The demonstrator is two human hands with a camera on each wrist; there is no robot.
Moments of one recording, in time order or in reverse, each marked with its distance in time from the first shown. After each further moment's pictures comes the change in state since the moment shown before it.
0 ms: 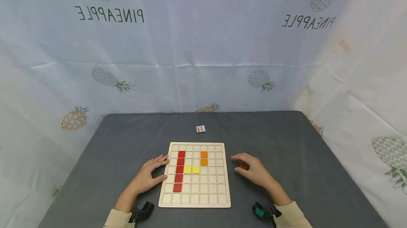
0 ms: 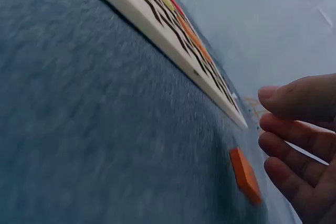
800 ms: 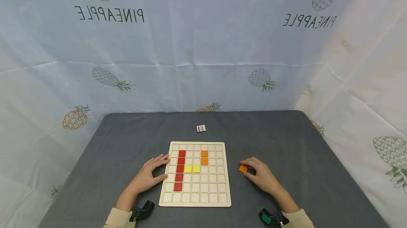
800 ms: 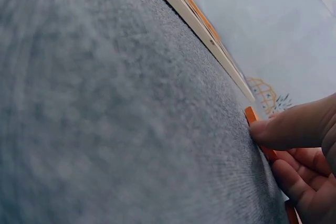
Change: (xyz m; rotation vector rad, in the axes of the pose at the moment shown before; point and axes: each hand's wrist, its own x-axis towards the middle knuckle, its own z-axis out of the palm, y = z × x) left_hand 0.001 0.003 -0.002 0.011 0.001 -0.001; right_hand -0.024 0.008 -0.005 -0.078 0.002 0.119
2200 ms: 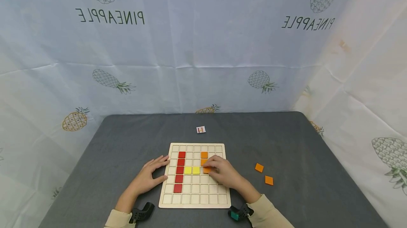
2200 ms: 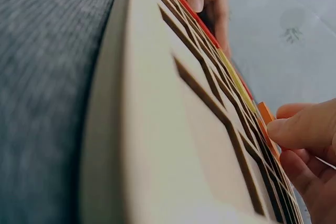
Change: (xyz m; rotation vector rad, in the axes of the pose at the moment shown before) left_hand 0.000 0.001 0.001 -0.007 -0.008 -0.017; right_hand 0.056 -0.074 0.061 0.149 -0.153 -0.222
